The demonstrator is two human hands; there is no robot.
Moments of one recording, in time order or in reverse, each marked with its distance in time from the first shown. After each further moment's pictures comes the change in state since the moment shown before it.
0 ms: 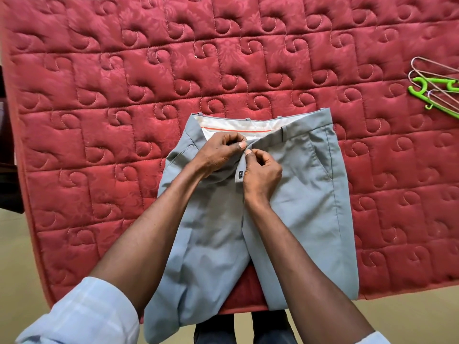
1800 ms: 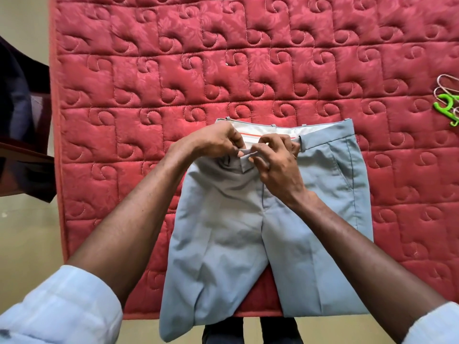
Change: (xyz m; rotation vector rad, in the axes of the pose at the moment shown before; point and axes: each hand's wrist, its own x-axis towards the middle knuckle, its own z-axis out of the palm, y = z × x) left_hand -0.021 0.044 -0.080 0.531 -0.200 -0.110; right_hand 0.025 -0.015 -0.011 -0.644 -0.493 -1.185
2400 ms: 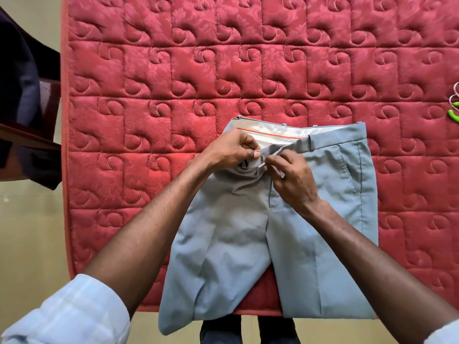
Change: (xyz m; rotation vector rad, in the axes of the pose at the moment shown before) left_hand 0.003 -0.023 0.037 -0.231 0.155 0.037; right_hand -0.022 0.016 0.002 0.002 -0.038 -0.056
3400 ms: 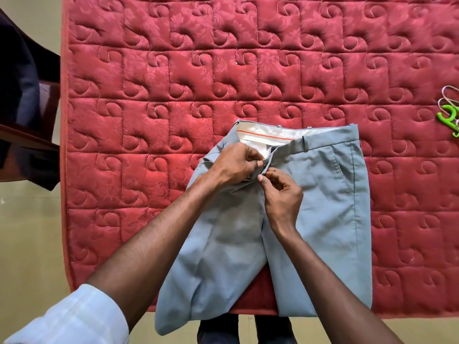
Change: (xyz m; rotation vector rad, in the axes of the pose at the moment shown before) left_hand -0.014 0.003 0.038 0.180 0.186 0.059; right_hand -0.031 -0.060 0.013 0.648 0.333 0.799
